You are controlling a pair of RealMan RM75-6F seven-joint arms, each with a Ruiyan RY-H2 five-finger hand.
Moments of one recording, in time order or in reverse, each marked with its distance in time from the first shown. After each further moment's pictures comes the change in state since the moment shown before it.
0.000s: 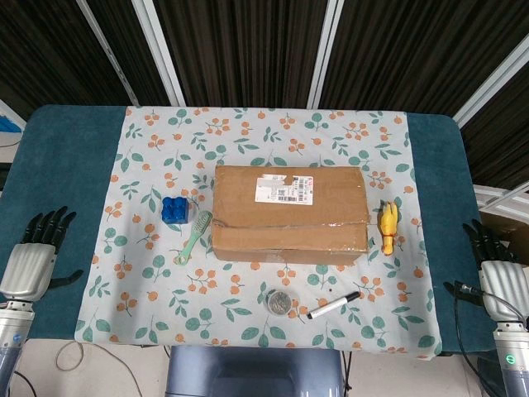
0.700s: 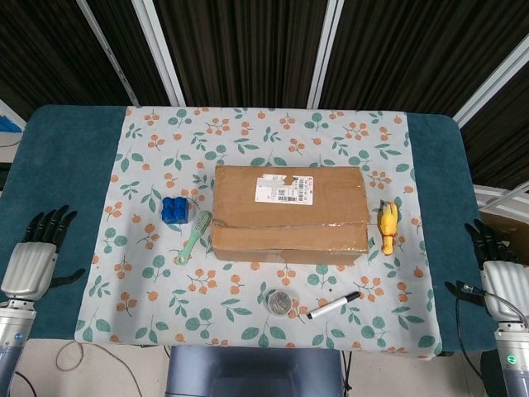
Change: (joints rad) left arm -0.007 0.004 -0.011 -0.024 -0.010 -0.007 -0.002; right arm -0.004 -0.003 0.005 0.011 0.008 0.004 0.014
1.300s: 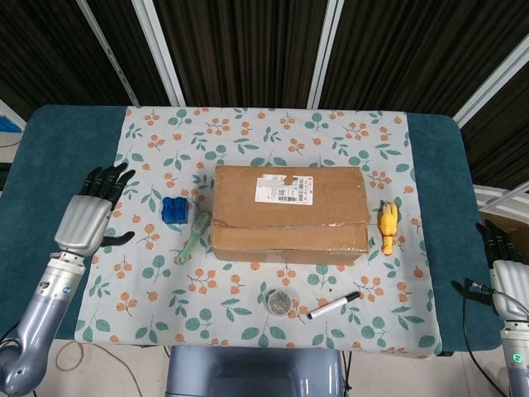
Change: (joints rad) left arm -0.274 0.022 -0.200 -0.245 -0.208 -0.224 0.263; right arm -0.006 0.004 0.016 -0.001 0.055 -0.029 0.030
